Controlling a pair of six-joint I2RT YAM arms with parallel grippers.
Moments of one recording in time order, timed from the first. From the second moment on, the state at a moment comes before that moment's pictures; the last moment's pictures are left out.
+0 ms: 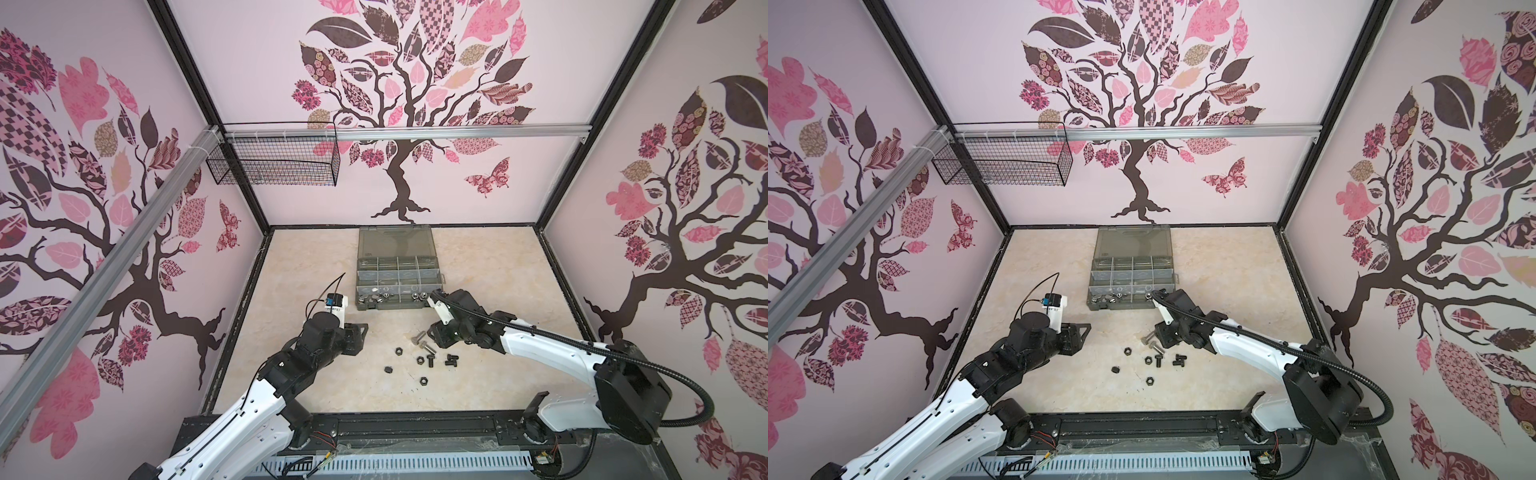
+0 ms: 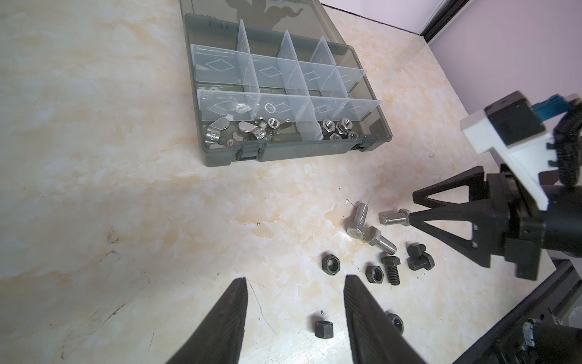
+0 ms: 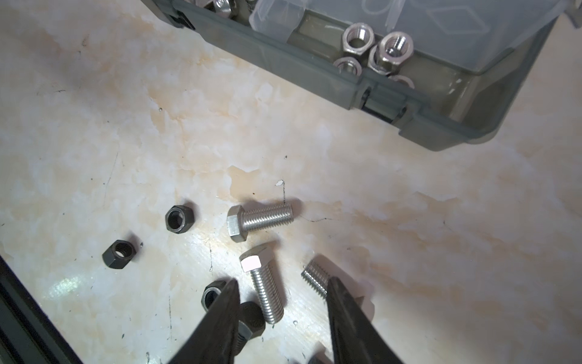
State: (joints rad) left arm -0.65 0.70 0.55 -0.46 -0.07 -0.50; right arm 0.73 1.38 0.76 -0.32 -0.08 0.25
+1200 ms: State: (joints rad) left arm -0.65 0.63 0.51 -0.46 -0.09 -0.52; right arm 0.83 1.56 0.86 -0.42 -0.02 0.12
